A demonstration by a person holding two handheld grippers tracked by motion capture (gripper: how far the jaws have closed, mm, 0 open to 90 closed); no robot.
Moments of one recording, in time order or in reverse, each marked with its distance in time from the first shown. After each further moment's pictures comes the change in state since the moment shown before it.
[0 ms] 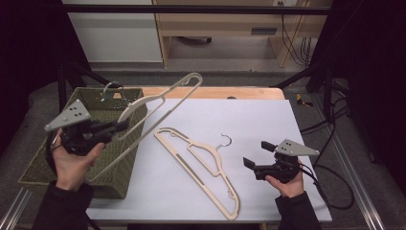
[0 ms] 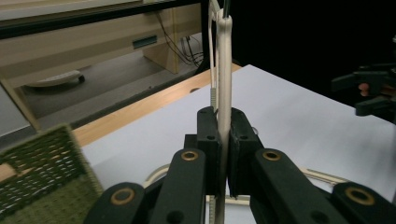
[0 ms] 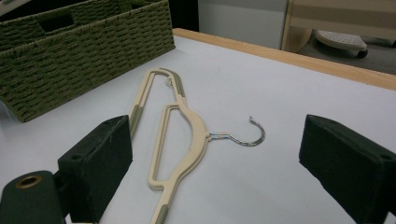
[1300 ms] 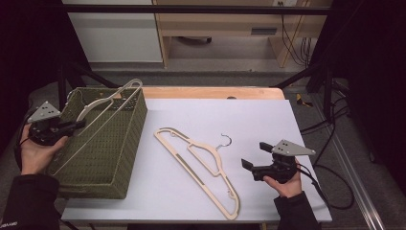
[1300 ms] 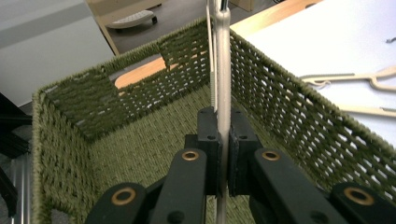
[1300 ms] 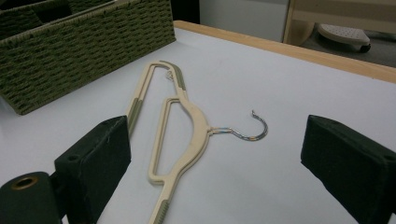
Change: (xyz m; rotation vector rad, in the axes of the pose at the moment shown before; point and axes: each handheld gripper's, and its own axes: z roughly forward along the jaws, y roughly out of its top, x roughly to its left) left arm 0.135 -0.085 -0.020 0.233 0.252 0.036; right arm 0.001 -0.003 0.006 0.028 0.001 -0.006
